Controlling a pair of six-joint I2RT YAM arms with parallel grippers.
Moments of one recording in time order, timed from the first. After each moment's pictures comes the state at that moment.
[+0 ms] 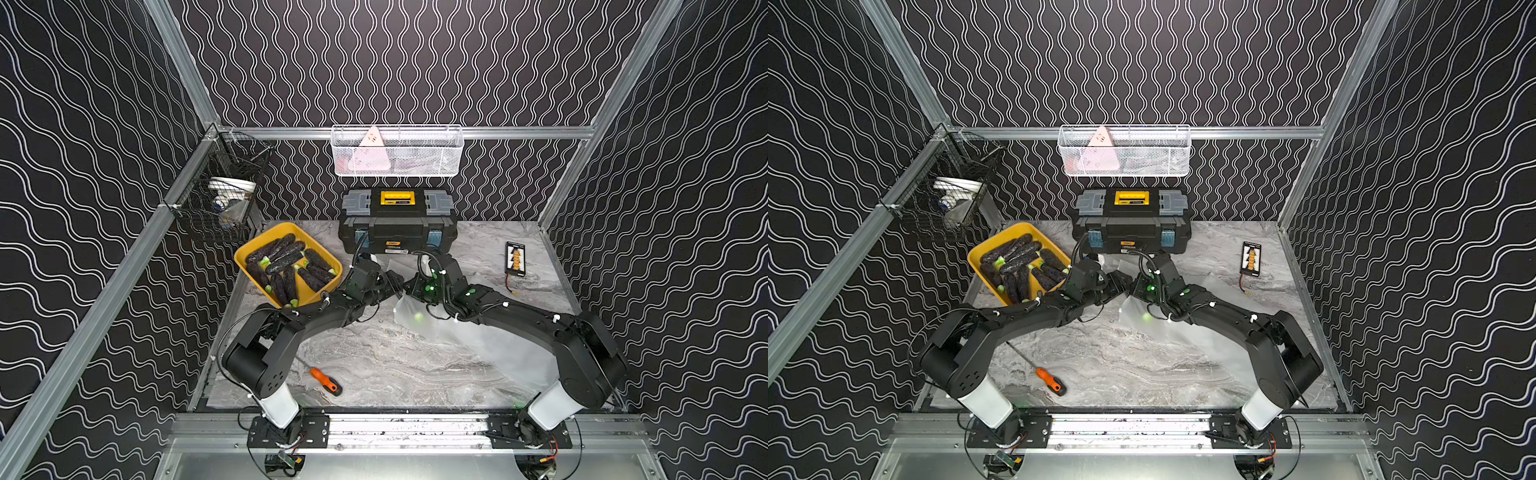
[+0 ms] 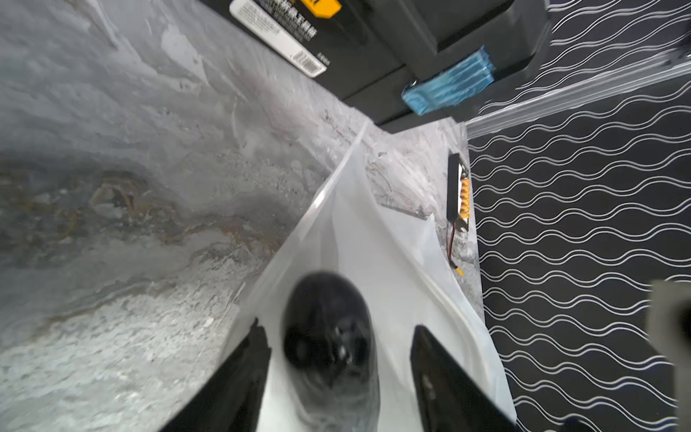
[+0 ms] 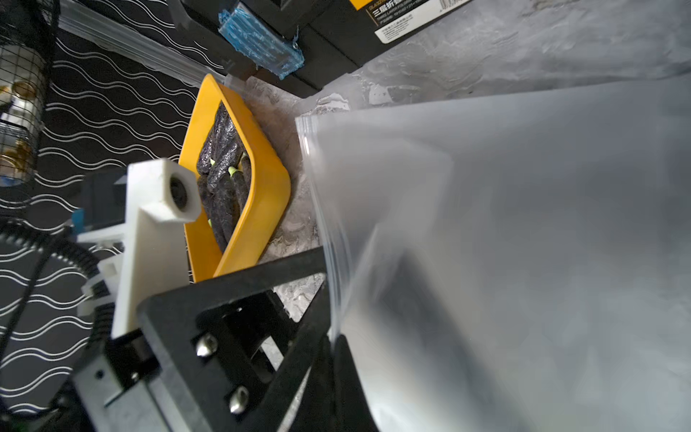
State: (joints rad) left arm -0.50 1.68 0.91 0.19 0.14 -0.97; right arm 0.68 1.62 1.03 -0.03 -0.13 0.91
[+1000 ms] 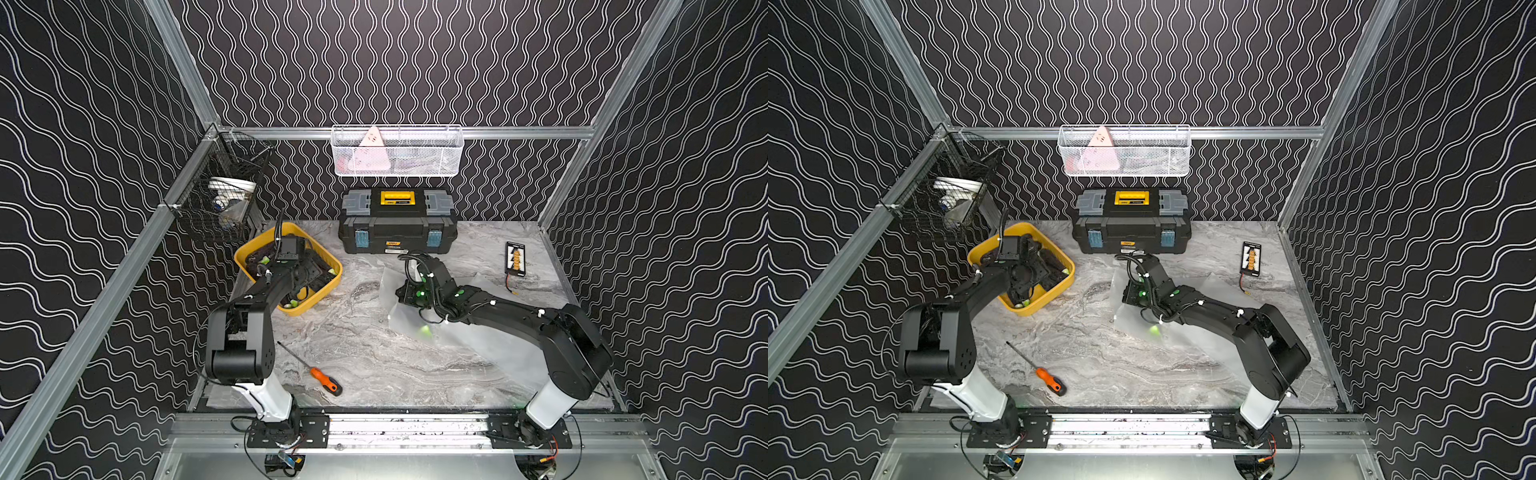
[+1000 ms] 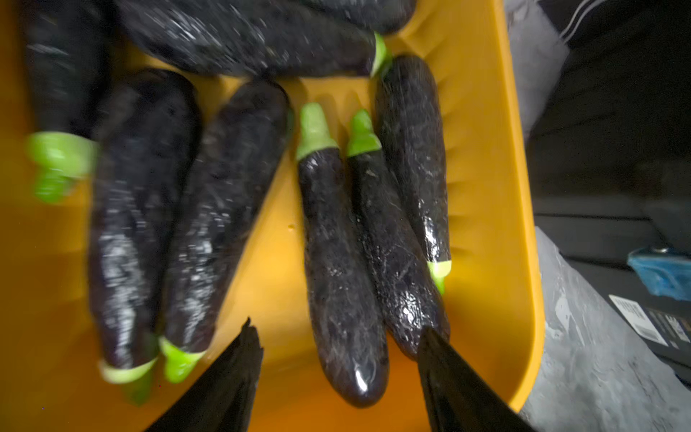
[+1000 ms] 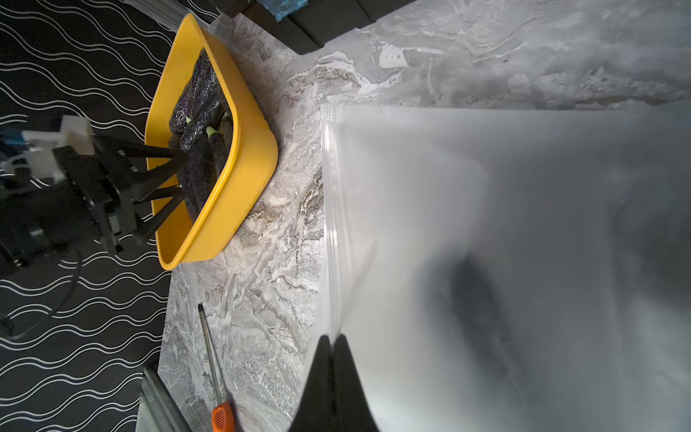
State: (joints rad) left arm 0.08 1.71 1.15 -0.43 -0.03 -0.70; right arm 0.72 1.71 1.08 -0.05 -0.12 0.82
